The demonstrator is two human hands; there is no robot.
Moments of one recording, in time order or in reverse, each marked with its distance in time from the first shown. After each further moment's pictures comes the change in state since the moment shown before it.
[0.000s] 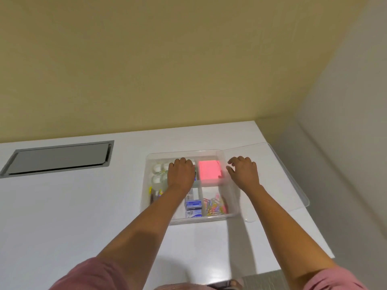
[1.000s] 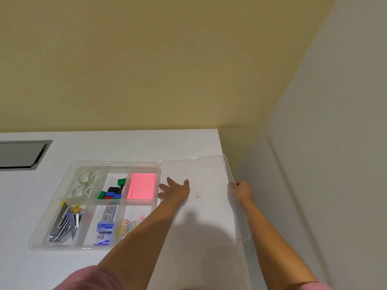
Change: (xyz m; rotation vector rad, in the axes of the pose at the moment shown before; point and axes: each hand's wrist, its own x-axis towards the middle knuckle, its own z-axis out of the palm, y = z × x) left_hand 0.086 0.230 0.075 -0.650 -0.500 -0.846; right_hand 0.089 0.248 0.021 0.513 -0.276 0.508
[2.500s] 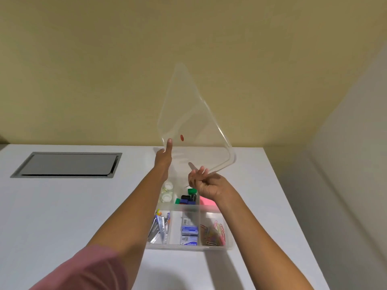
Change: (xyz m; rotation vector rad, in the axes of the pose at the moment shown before) left_hand 0.043 -0.091 -0.289 -0.832 0.034 0.285; right_hand -0.230 -0.270 0.111 1.695 -0.982 0.705
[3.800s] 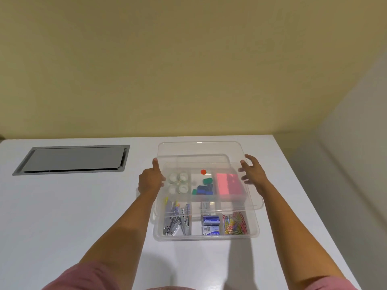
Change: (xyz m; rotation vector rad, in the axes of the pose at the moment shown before) left_hand 0.021 -0.076 -0.098 0.409 0.204 0.029; right_hand 0.025 -0.058 -0.064 -1.418 0.601 -0.847
